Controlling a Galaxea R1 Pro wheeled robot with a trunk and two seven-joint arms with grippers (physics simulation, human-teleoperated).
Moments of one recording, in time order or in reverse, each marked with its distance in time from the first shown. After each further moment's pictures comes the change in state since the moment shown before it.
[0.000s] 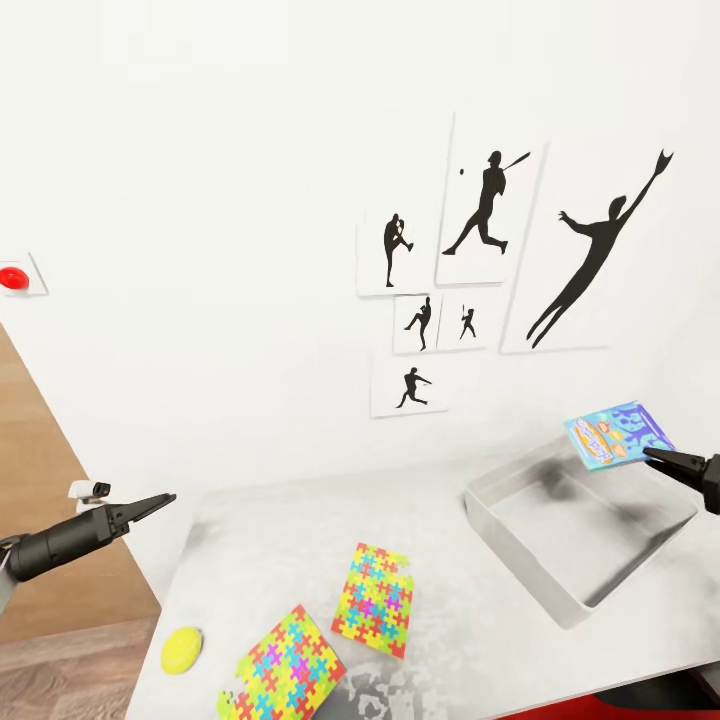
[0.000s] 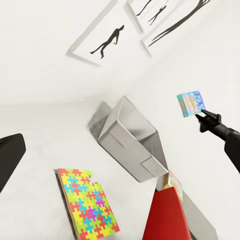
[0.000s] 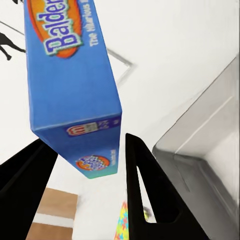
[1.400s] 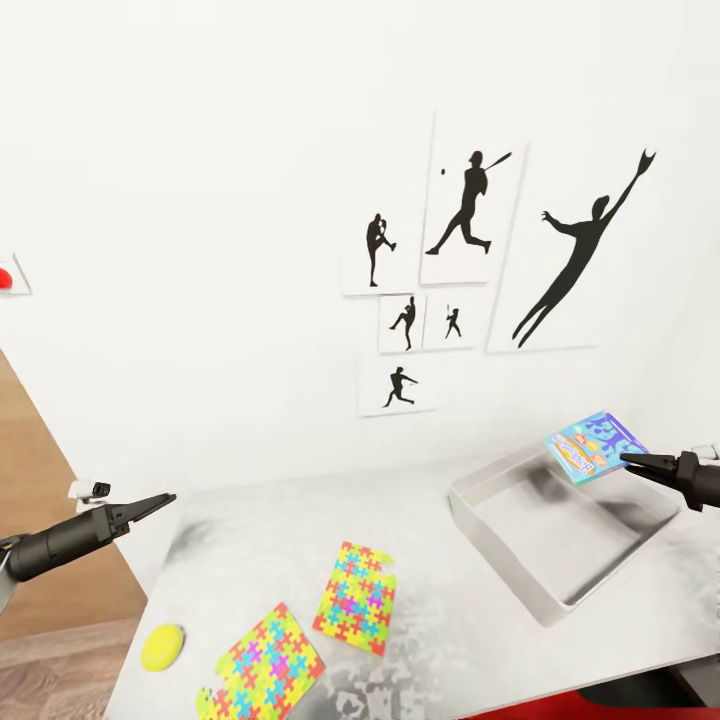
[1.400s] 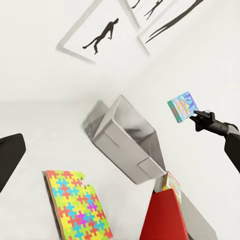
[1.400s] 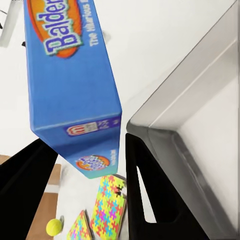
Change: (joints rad) left arm 0.000 0.000 0.000 0.000 0.000 0.000 -0.001; right arm -0.118 -0.054 0.269 0.119 -0.005 0.001 0.009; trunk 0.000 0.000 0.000
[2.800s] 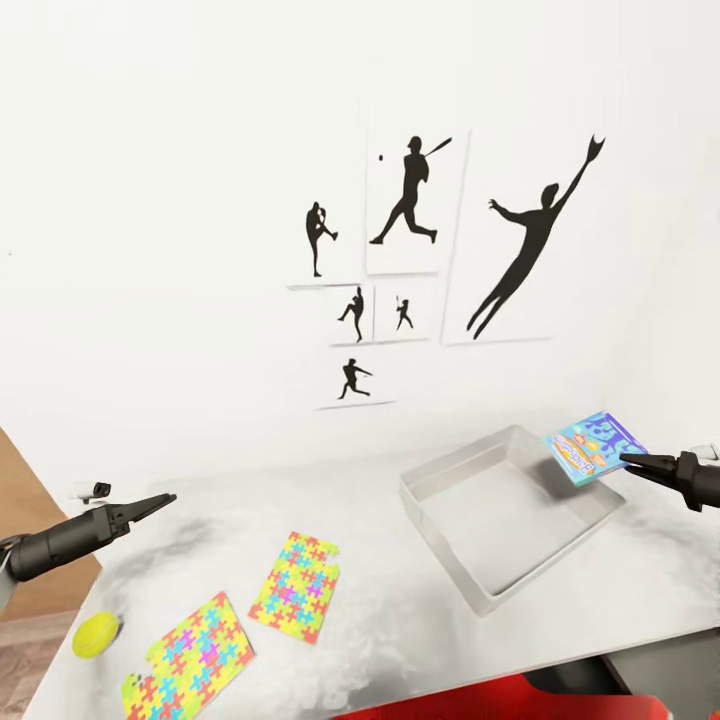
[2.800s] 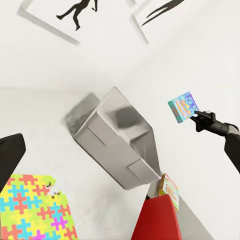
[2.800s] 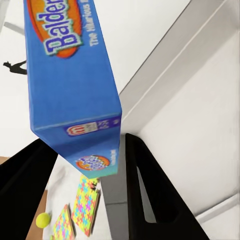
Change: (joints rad) left arm 0.000 -0.001 0.000 0.000 0.000 0.001 0.004; right arm 0.000 0.001 0.000 0.002 0.001 0.000 0.000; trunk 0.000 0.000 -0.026
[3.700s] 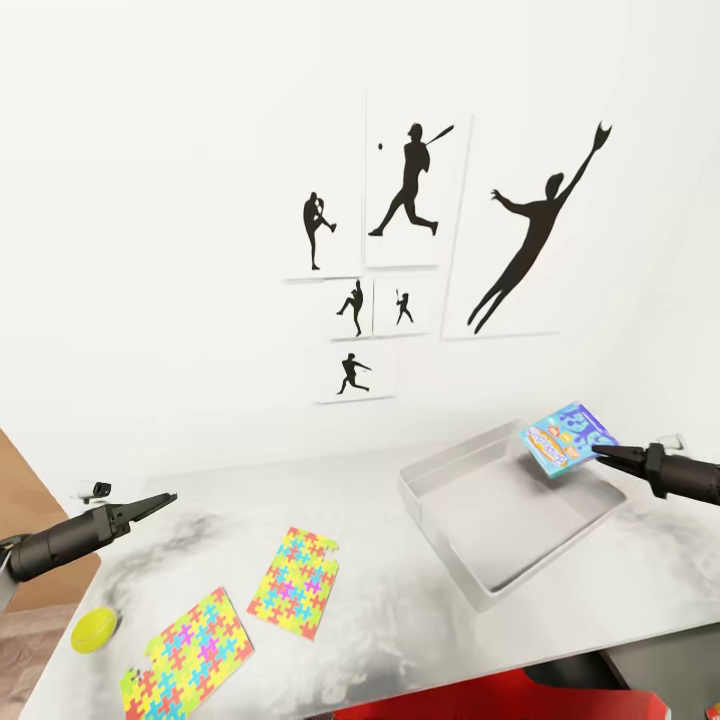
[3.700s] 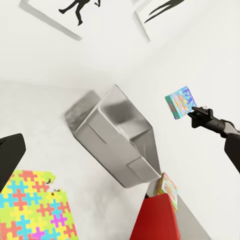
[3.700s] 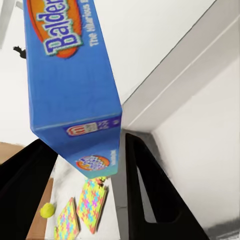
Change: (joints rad) left arm 0.000 -0.001 0.000 -0.001 0.001 0.002 -0.005; right arm -0.006 0.070 0.007 -0.074 0.003 0.000 -0.006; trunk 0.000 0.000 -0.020
